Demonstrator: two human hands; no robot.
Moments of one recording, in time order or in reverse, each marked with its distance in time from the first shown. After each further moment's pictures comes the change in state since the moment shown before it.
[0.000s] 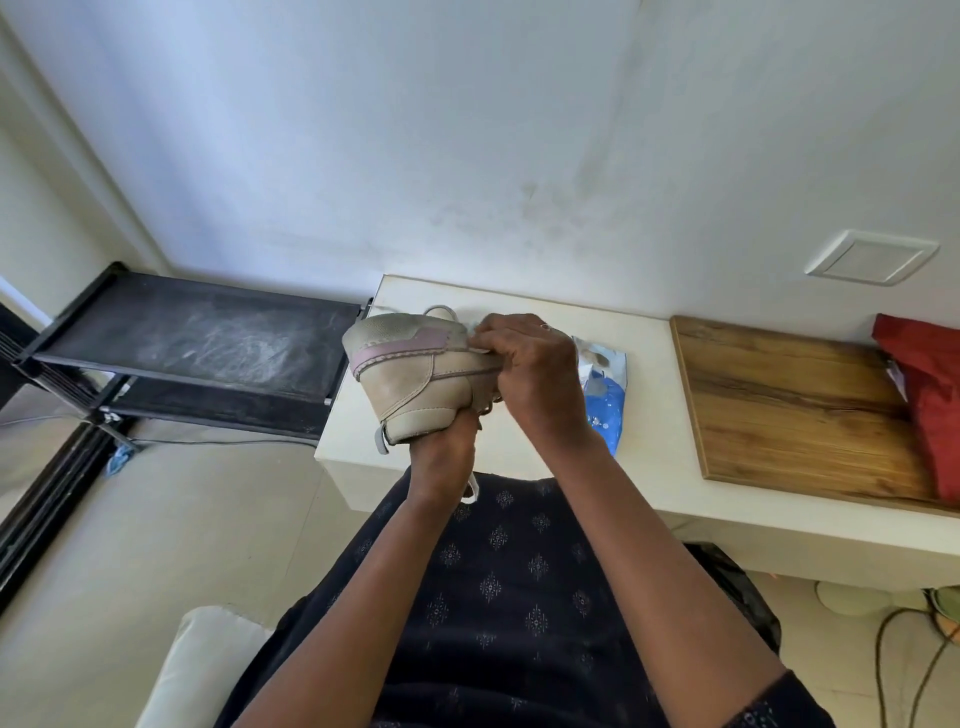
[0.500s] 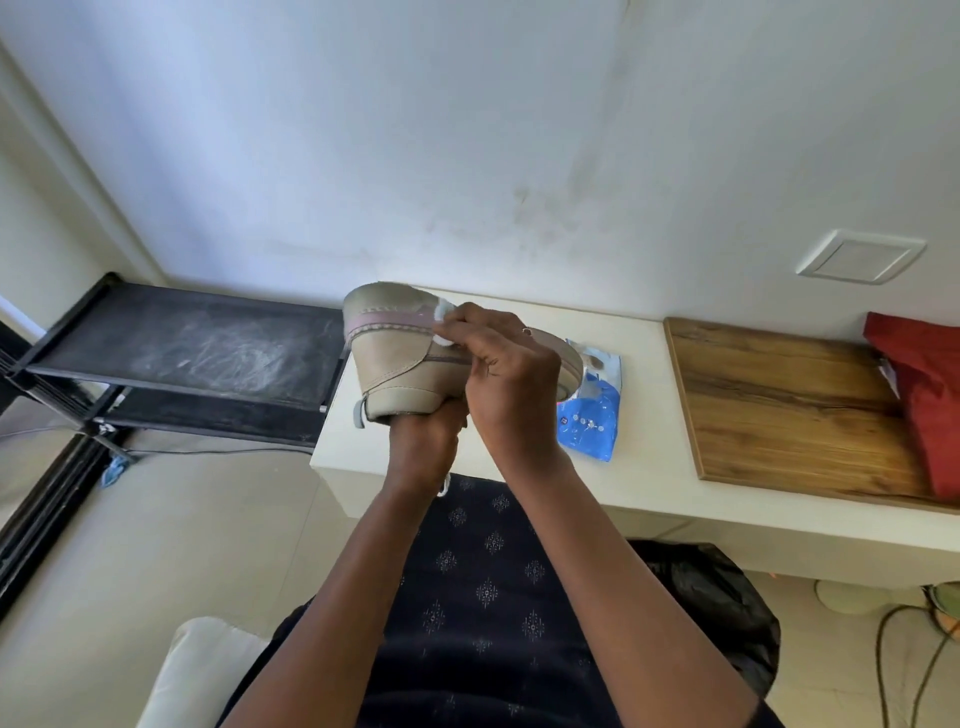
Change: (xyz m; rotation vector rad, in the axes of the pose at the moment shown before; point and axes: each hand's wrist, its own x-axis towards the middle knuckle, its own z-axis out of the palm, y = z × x) left_hand 0.010 0.018 -0.012 -0.083 -0.191 0.220; right_hand 0.004 -0.035 0.000 0.108 0.161 0.054
